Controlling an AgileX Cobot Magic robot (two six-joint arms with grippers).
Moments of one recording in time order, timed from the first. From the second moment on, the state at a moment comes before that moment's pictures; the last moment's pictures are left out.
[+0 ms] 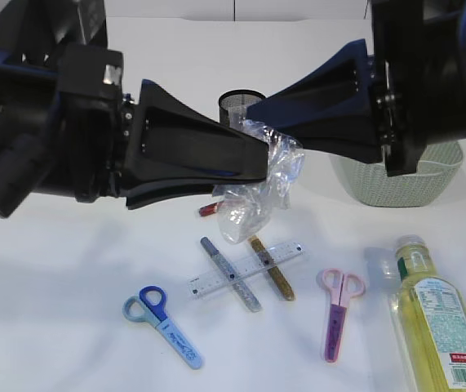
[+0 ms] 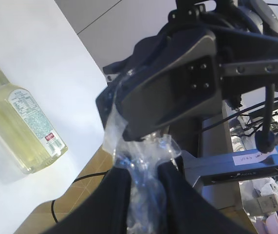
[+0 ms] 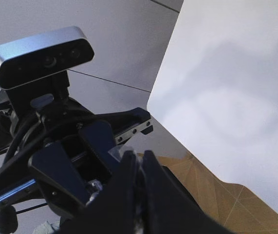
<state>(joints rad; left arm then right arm) -0.55 1.35 -0.86 -1.60 0.87 0.91 0.27 1.29 -0.93 1.39 1.05 -0.62</state>
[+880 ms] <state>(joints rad) -0.54 1.35 -0.86 -1.58 0.83 0.92 0.27 1.29 -0.93 1.34 0.94 -0.66</state>
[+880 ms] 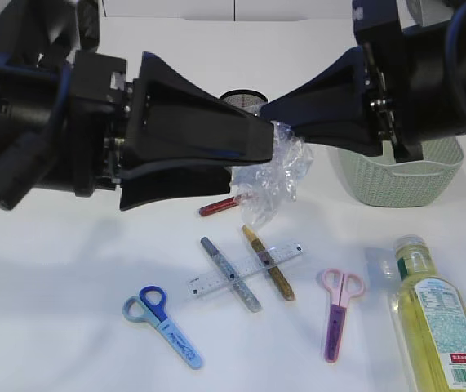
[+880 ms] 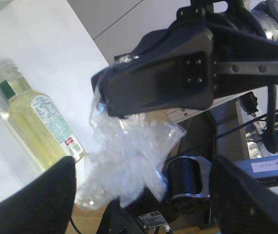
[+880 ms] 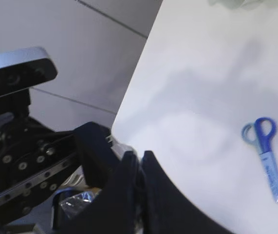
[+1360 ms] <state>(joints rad) -0.37 1.33 -0.86 -1.43 0.82 0.92 0.28 1.29 -0.93 1.31 0.39 -0.75</state>
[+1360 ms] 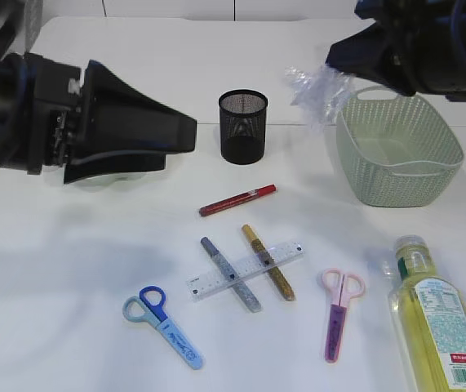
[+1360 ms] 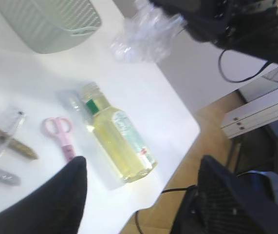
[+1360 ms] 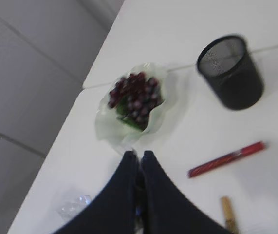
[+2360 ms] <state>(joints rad) -0.24 1.33 -0.86 -0.10 0.83 0.08 0.08 1.82 -1.25 1.34 -0.01 -1.18</state>
